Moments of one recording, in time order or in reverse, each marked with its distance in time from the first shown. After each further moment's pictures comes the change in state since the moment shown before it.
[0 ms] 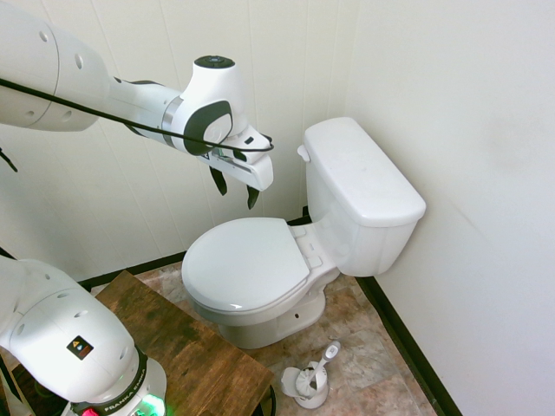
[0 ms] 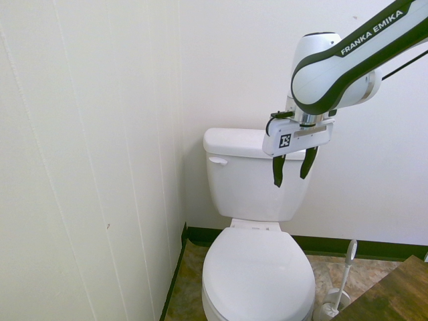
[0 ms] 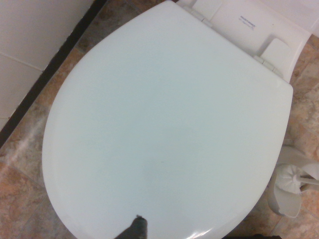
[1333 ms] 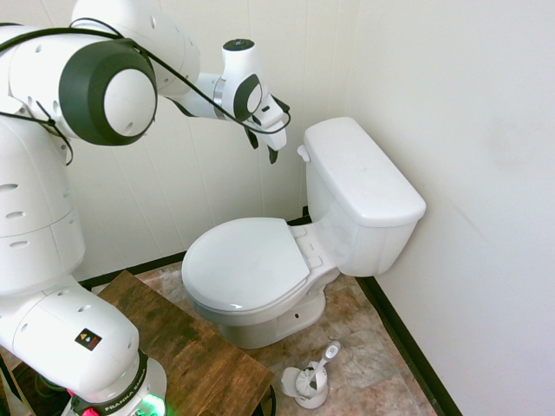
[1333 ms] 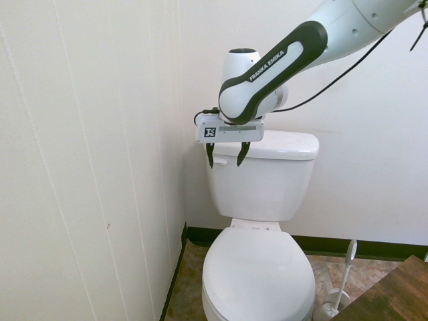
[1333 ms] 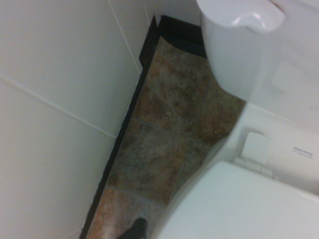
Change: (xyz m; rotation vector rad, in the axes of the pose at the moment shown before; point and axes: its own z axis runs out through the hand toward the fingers) arm 0.082 -0.197 0.043 0.142 0.124 0.305
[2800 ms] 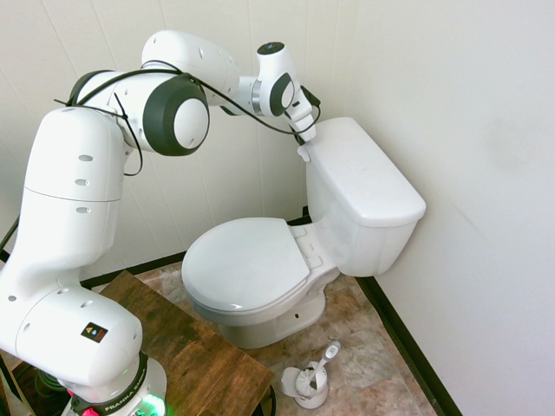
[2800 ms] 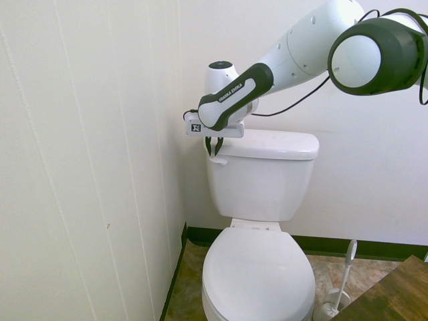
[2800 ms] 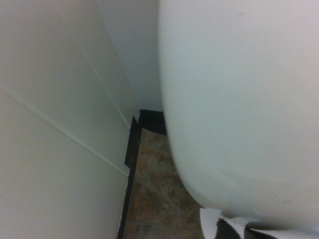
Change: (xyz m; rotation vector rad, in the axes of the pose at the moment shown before) arm 0.072 -0.082 0.054 0.052 0.117 0.184
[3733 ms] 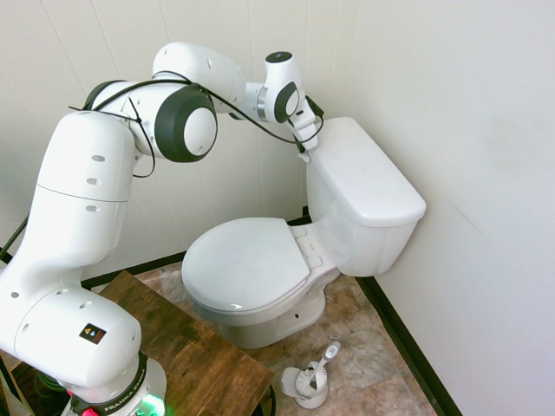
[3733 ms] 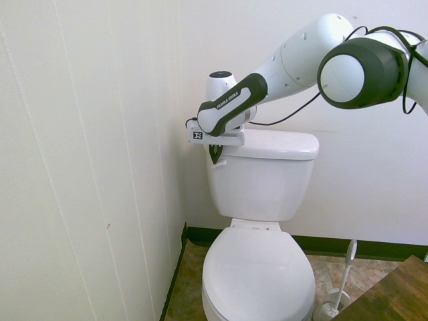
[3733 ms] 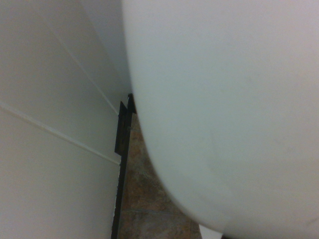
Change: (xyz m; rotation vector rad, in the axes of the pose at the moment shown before) arm 0.007 0.003 0.038 -0.053 -0.028 0.052
